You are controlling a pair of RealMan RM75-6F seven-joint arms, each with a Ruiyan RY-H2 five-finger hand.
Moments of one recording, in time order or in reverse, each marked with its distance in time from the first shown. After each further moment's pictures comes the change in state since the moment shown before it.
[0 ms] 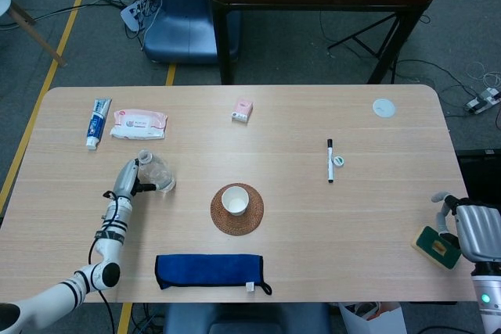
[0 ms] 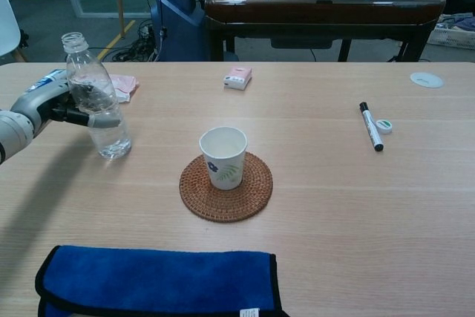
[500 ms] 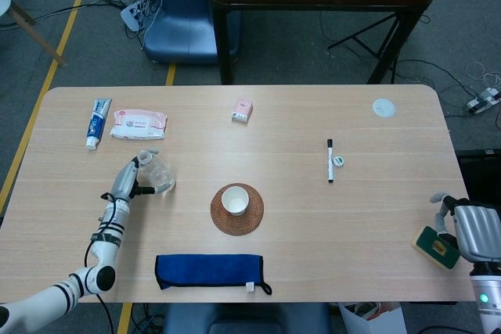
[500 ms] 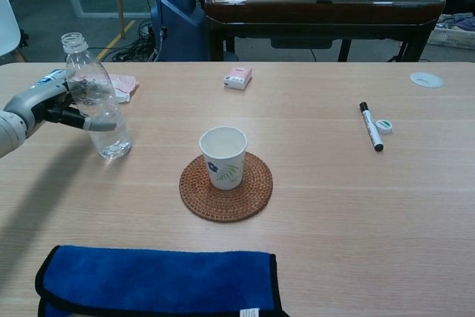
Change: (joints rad) left arm 0.018 0.051 0.016 -0.081 -0.010 0.006 0.047; right arm 0.002 -0.006 -0.001 0.004 0.001 -0.005 -0.006
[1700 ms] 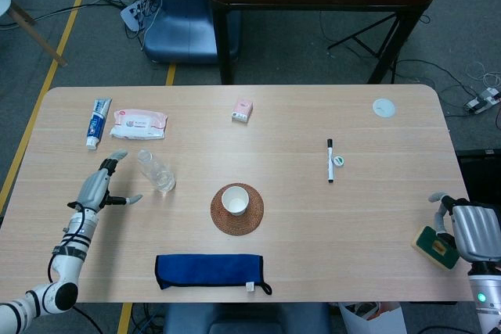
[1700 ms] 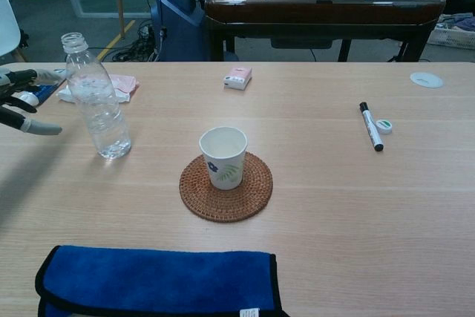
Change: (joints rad) left arm 0.107 0.257 0.061 -0.266 0.026 0.045 0.154; right arm 0.003 -0.013 -0.001 0.008 0.002 -0.005 -0.014
